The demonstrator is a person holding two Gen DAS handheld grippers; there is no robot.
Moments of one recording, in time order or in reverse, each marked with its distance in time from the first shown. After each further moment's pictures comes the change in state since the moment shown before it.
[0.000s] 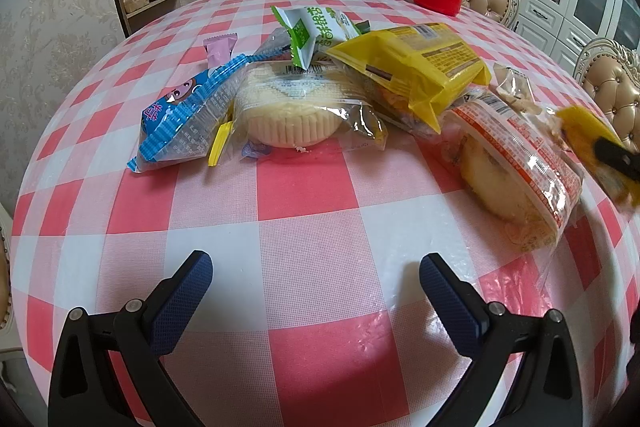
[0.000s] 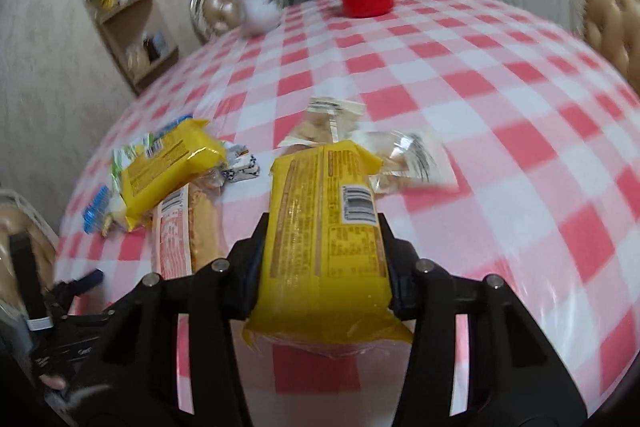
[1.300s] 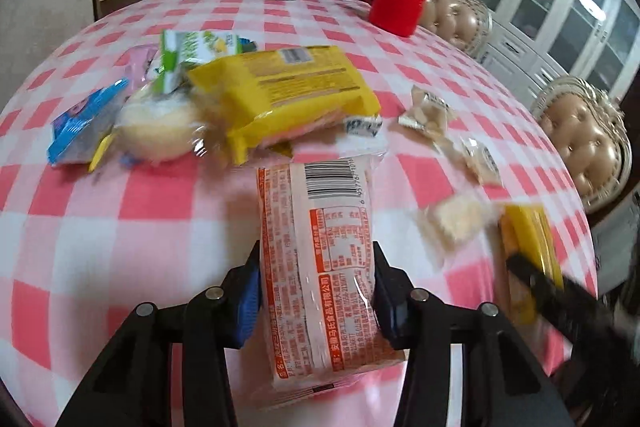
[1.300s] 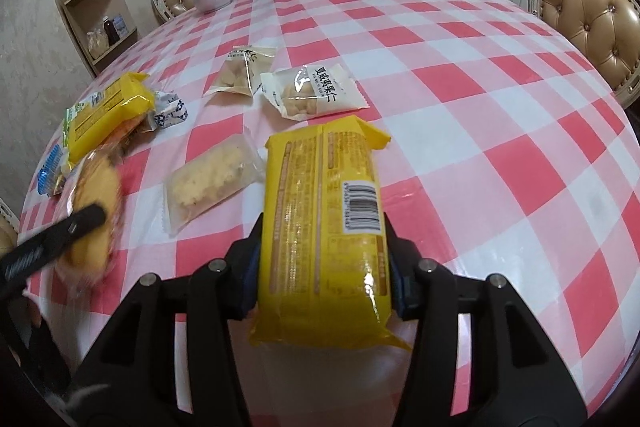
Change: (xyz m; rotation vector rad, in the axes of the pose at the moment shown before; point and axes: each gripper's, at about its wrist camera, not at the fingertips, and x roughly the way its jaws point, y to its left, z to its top) left arm -0.026 -0.051 -0.002 -0.090 -0.033 -0.203; right arm -0.006 -0.032 -0.036 -0.043 0.095 -0.189
